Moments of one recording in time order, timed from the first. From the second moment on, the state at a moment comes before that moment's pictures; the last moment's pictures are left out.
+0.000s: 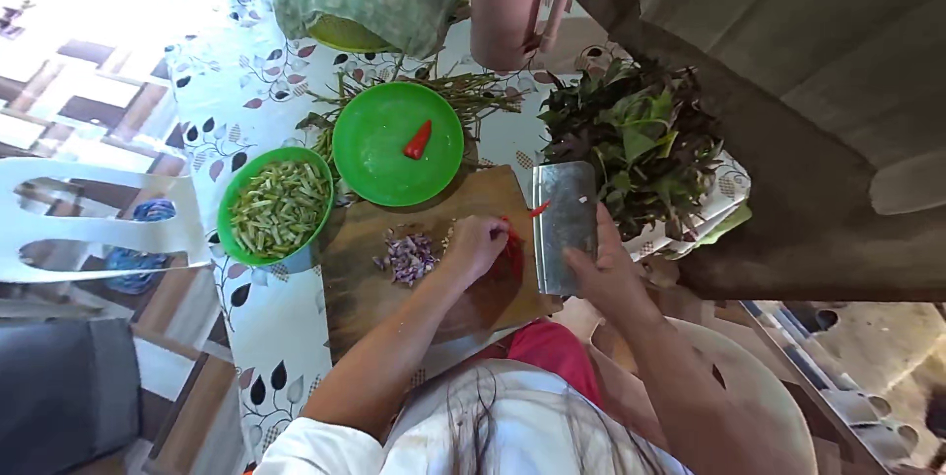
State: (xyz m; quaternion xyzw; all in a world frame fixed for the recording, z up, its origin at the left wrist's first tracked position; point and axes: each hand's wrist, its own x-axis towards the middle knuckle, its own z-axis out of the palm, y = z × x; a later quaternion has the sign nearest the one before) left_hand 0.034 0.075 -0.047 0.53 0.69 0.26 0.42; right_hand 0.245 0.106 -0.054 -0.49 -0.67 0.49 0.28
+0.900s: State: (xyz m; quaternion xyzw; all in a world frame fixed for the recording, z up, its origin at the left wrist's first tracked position) left_hand 0.001 0.108 -0.045 0.72 0.62 0.15 0.27; right_hand 0.216 0.089 -0.005 -0.57 -0.74 0.30 -0.21
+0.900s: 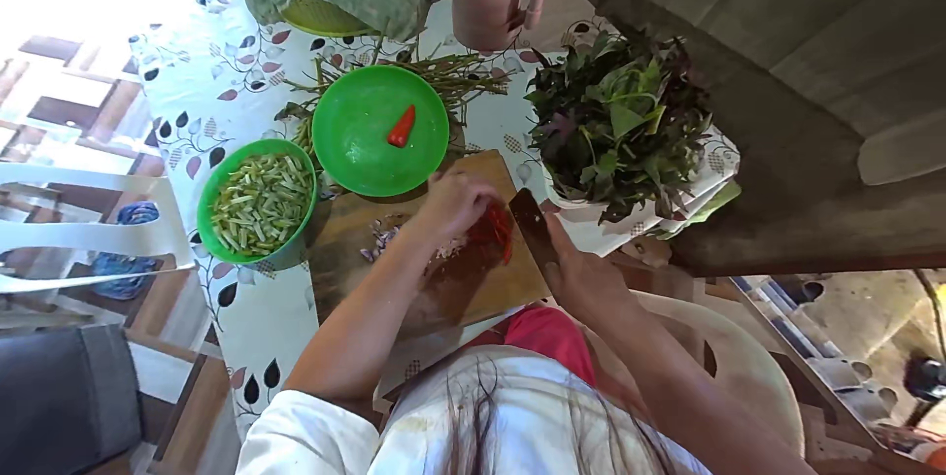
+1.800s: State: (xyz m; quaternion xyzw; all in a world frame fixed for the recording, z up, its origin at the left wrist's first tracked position) left_hand -0.089 0.165 -0.028 0.45 0.81 0.26 0.27; right_hand 0.224 0.083 -0.023 -0.57 -0.74 0.35 -0.06
